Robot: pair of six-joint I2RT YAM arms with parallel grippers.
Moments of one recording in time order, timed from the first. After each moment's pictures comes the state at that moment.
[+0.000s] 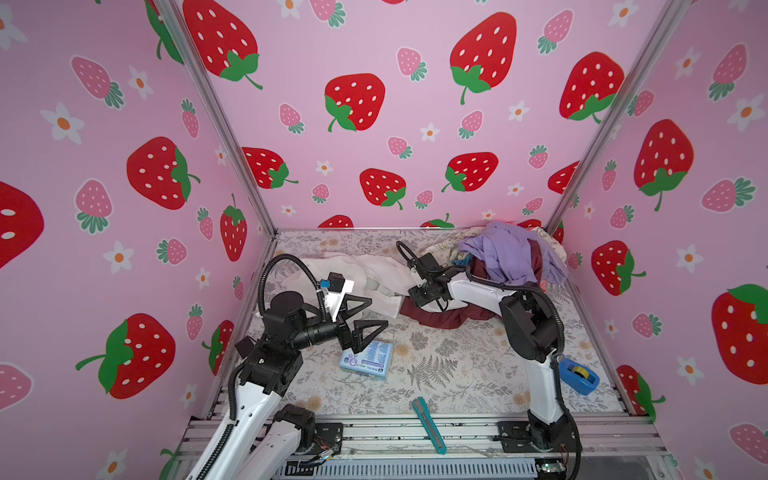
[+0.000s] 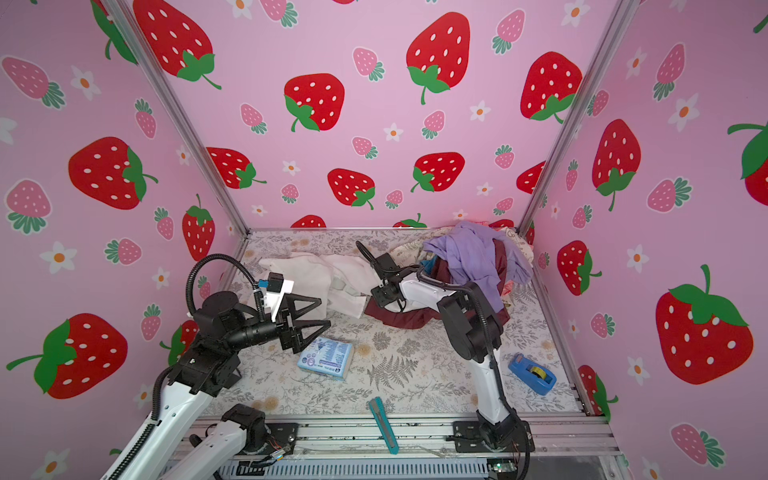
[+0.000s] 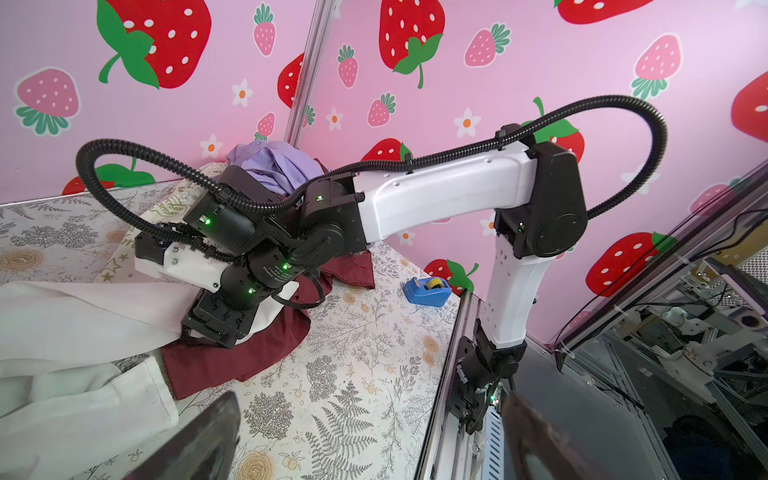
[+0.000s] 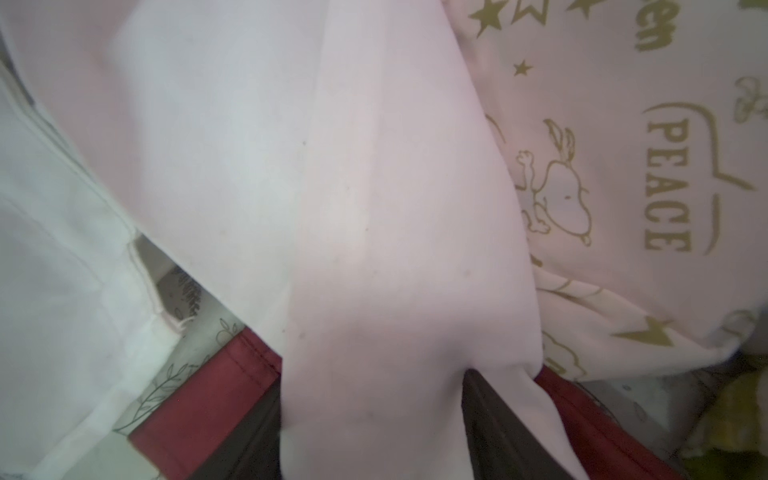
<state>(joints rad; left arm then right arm) -0.29 0.71 0.74 -0.24 0.86 -0.23 0.74 2.09 1.51 -0.45 0.07 0.05</state>
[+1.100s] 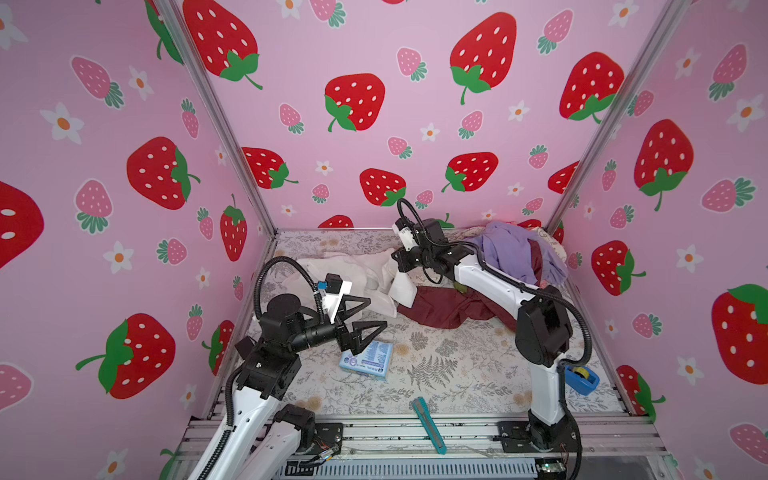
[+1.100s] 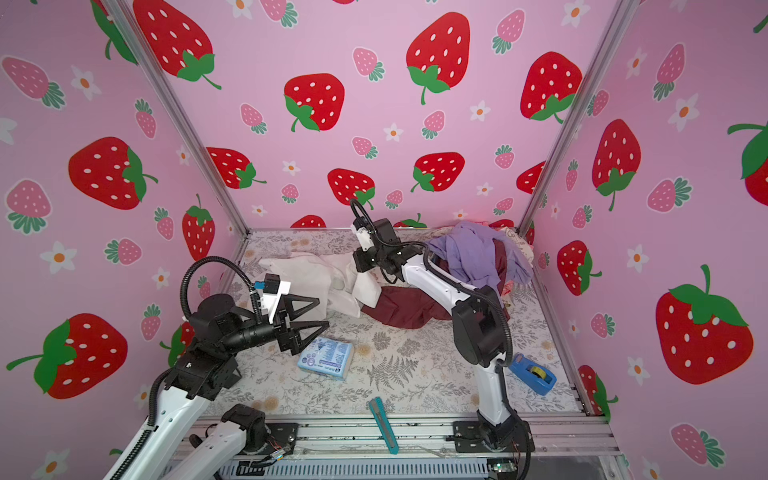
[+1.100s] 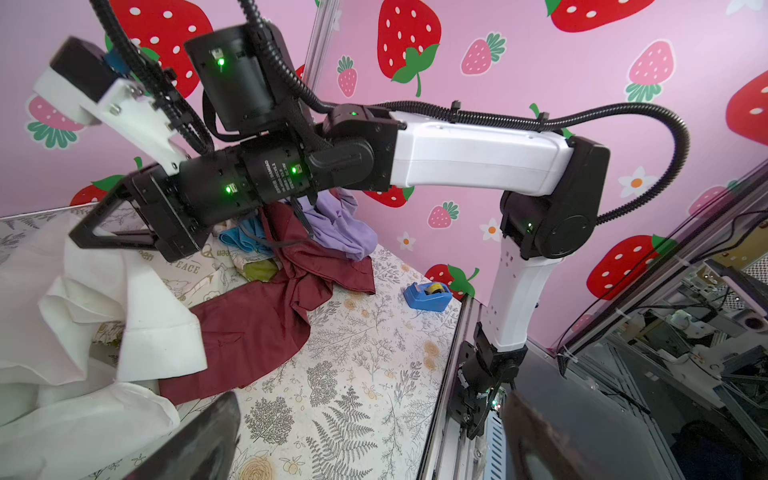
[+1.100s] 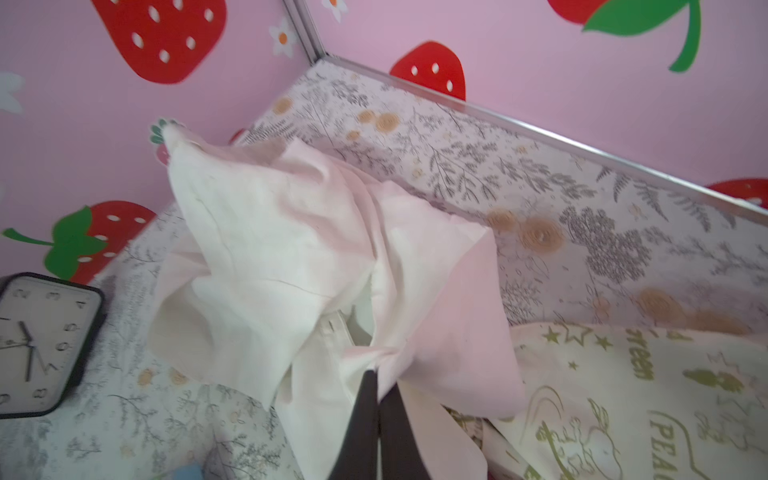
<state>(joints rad) -0.29 0.68 0.74 -0.24 0.85 -0.24 0.75 2.04 1.81 -0.30 -0.26 0.13</state>
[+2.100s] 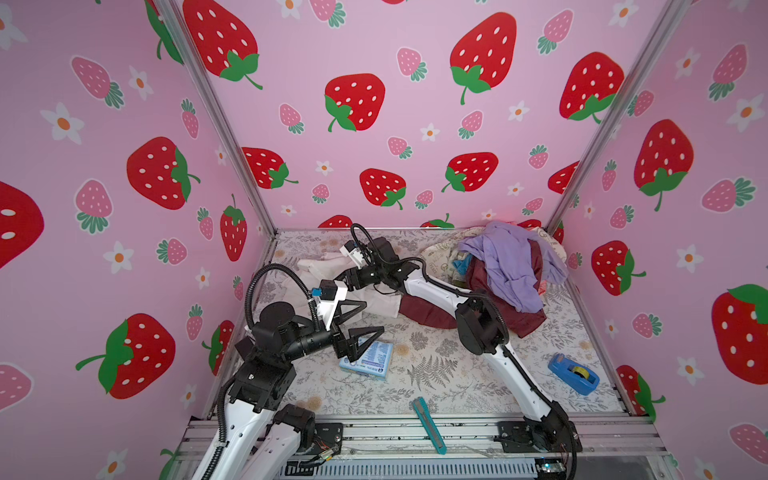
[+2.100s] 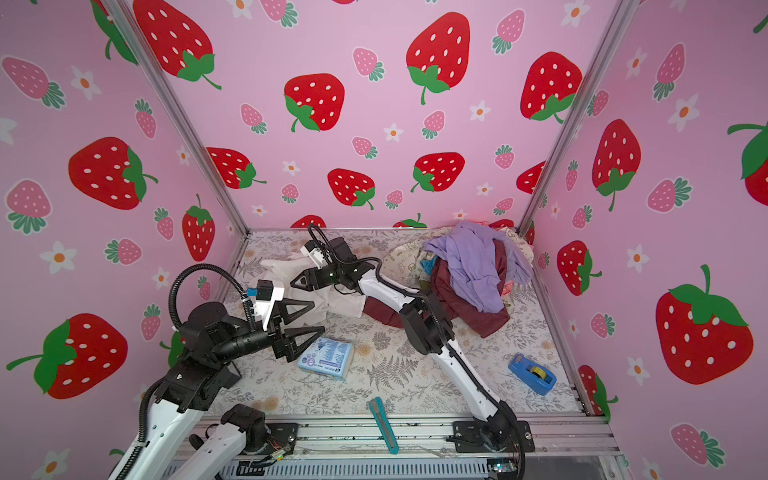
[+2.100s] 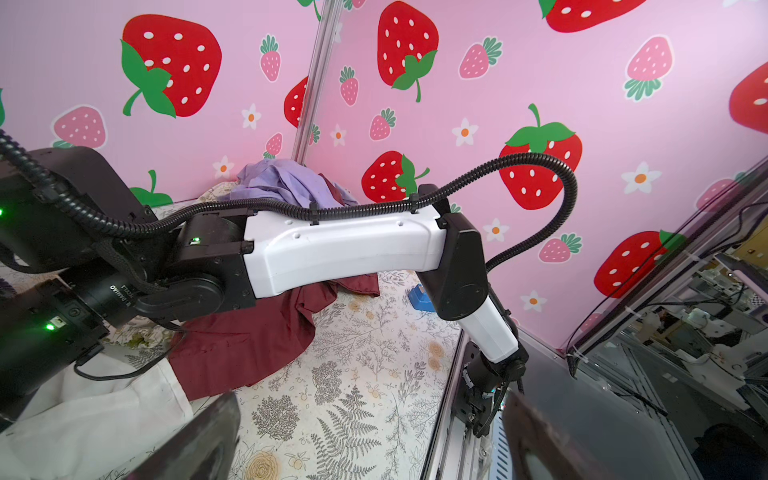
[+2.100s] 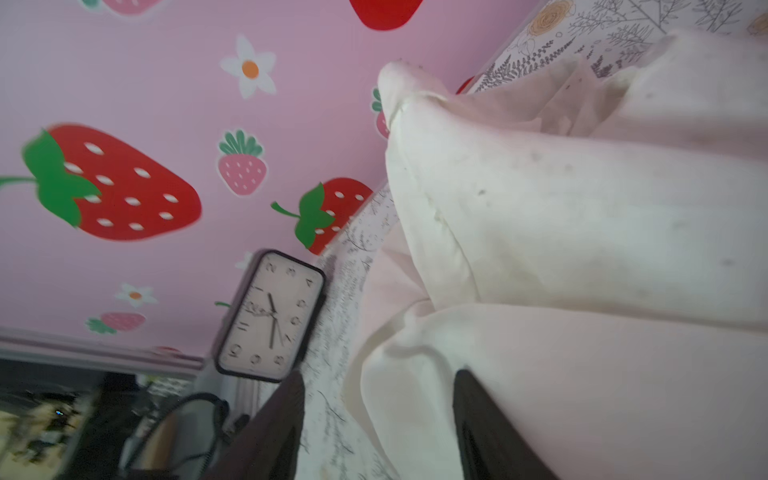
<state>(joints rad) -0.30 0.61 0.74 -0.29 0.82 -0.22 0.89 2.57 2.23 -0.16 -0.73 0.44</state>
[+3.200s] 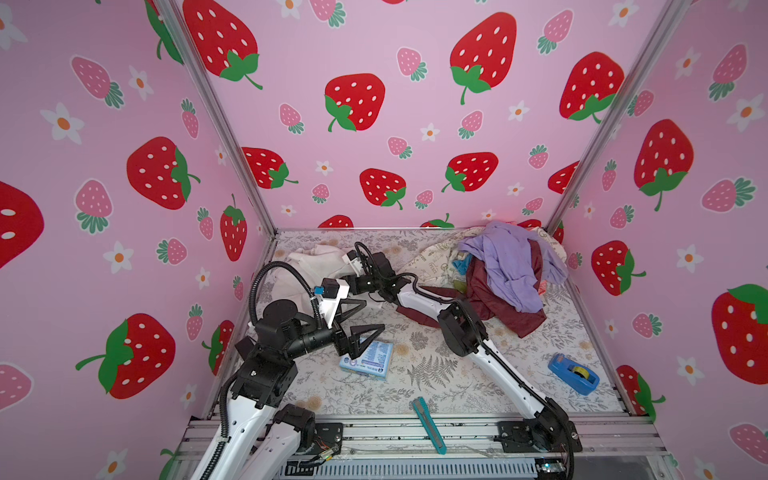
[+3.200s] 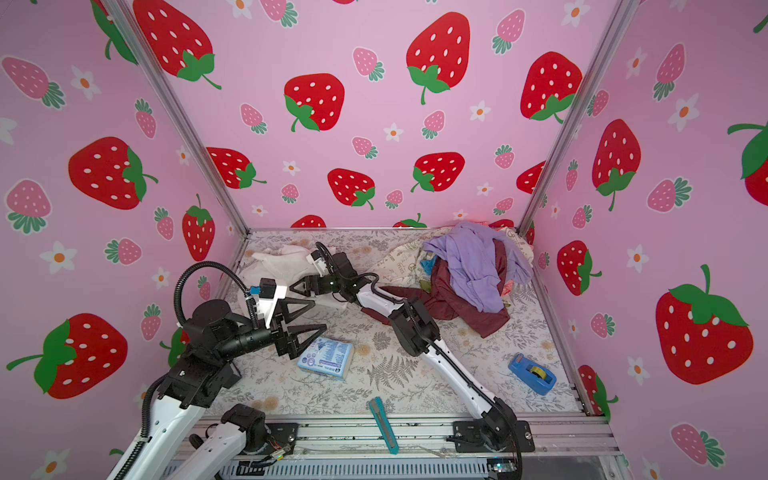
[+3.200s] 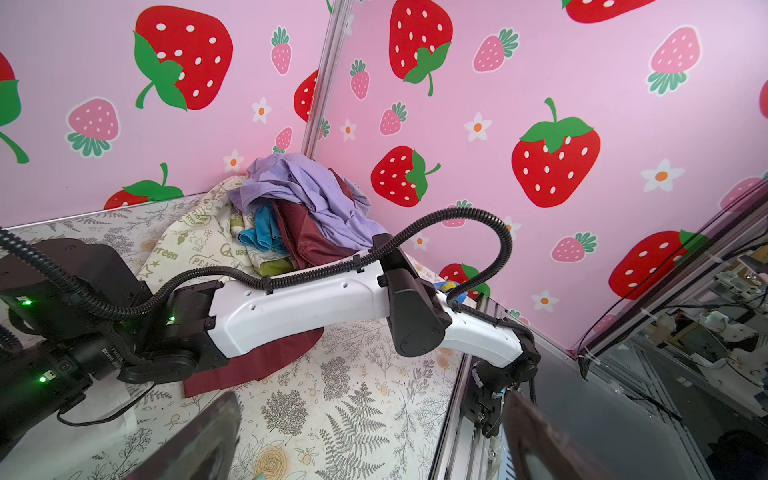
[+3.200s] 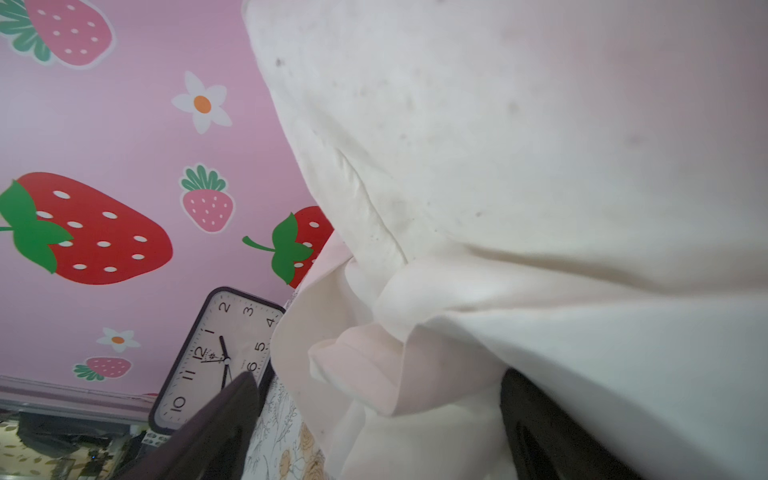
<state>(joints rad) -0.30 0.63 0.74 -0.30 0.79 -0.21 0.88 2.89 2.45 0.22 -0.78 0.71</state>
